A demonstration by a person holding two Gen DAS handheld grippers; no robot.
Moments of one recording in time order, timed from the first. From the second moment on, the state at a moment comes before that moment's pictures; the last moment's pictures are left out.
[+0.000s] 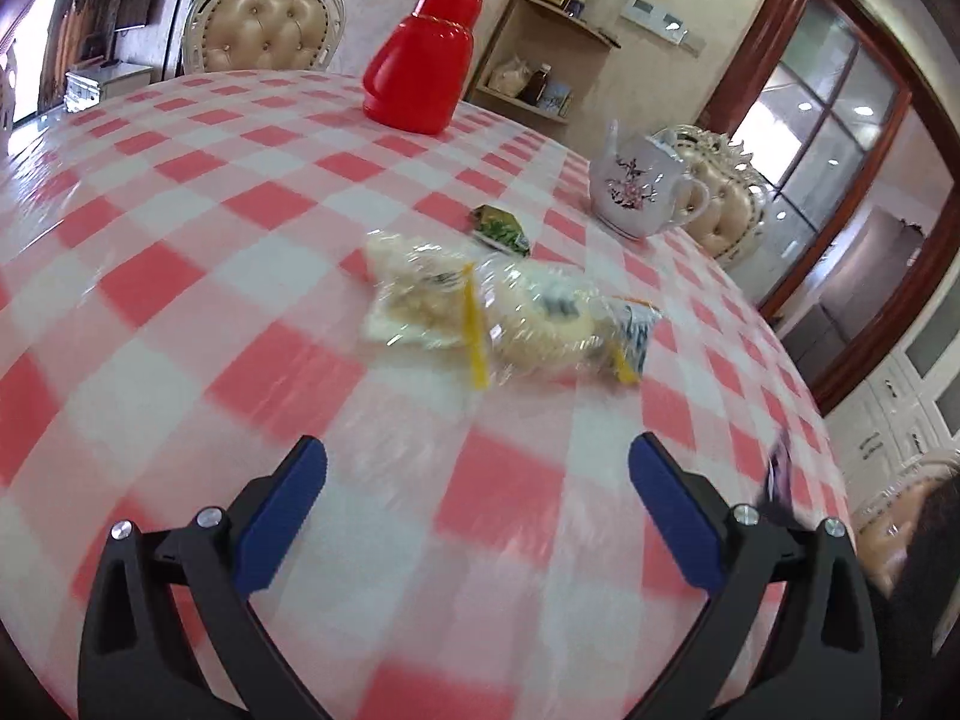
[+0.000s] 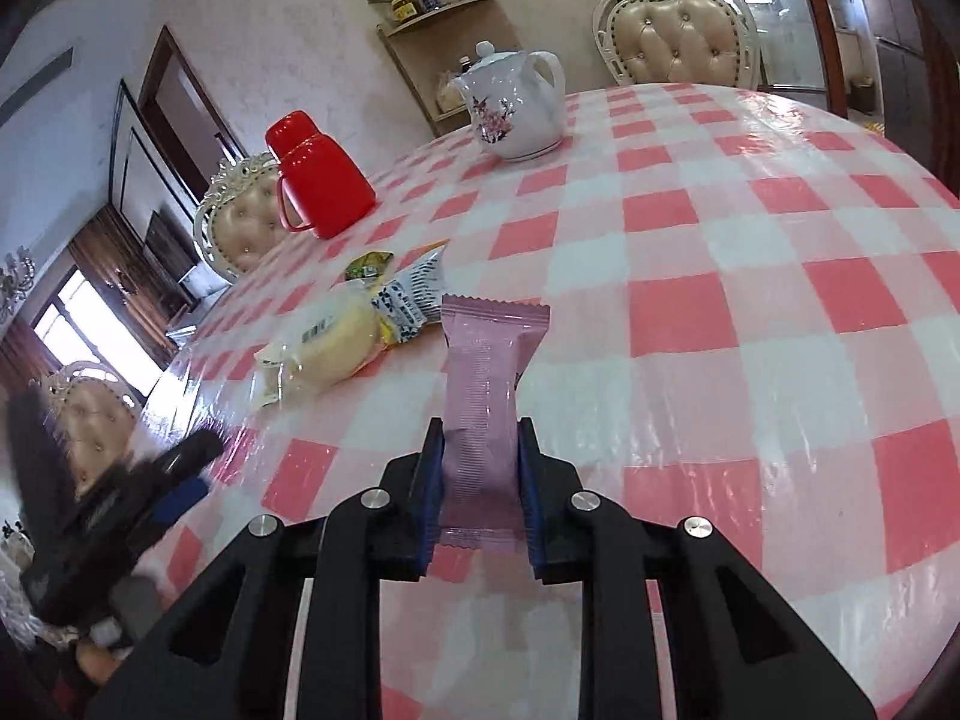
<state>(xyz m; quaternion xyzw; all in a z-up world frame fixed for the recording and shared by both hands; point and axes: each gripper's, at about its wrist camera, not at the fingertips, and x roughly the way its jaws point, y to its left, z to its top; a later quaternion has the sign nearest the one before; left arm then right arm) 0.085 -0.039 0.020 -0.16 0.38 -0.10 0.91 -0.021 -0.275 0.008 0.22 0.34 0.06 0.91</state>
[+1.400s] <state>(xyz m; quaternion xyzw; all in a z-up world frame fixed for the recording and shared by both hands) 0.075 -0.090 -0.003 0.03 0.45 -0.15 0.88 -0.015 -0.287 -0.001 0.25 0.36 0.07 0.90</state>
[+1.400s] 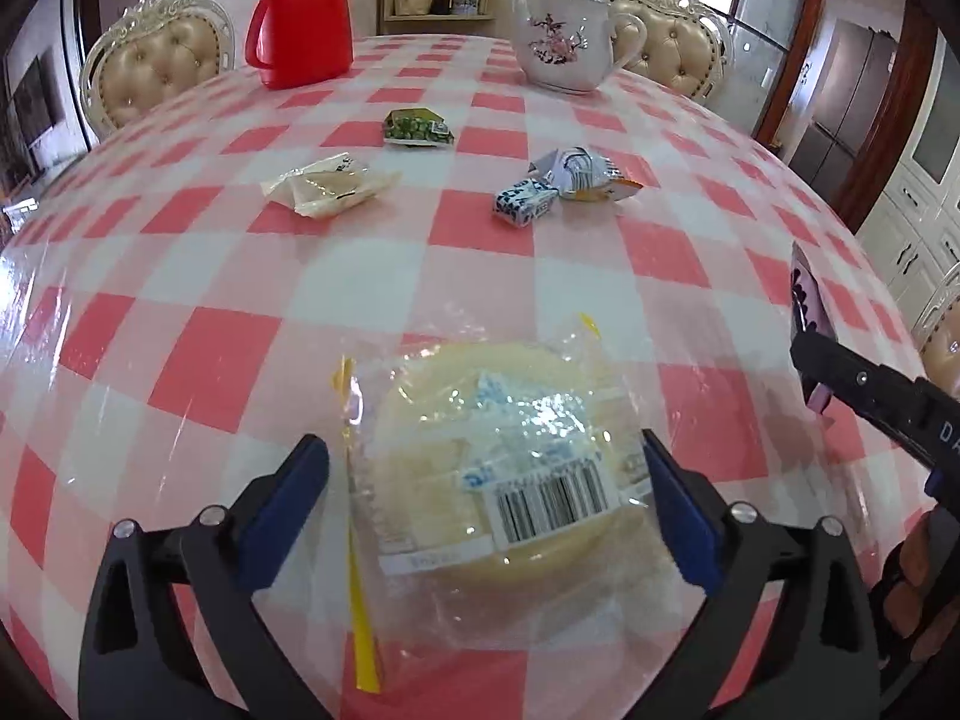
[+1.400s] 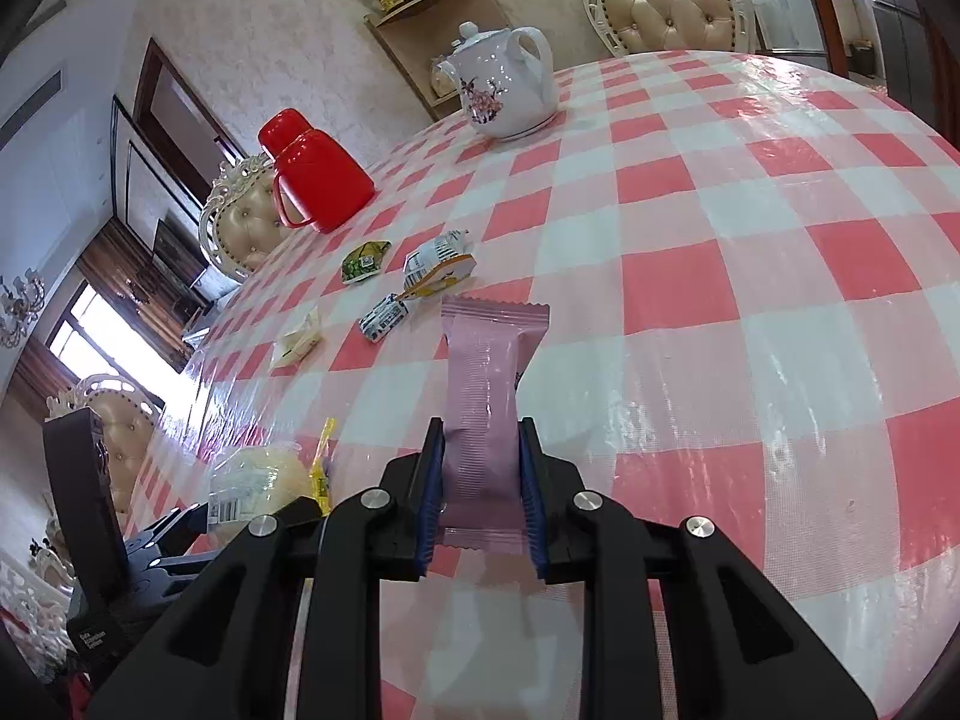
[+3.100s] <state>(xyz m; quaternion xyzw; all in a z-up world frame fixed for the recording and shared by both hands) -0.163 0.119 0.063 -0.08 0.35 -0.03 0.93 -0.147 -0.085 0.044 0.14 0.37 0.23 0.89</state>
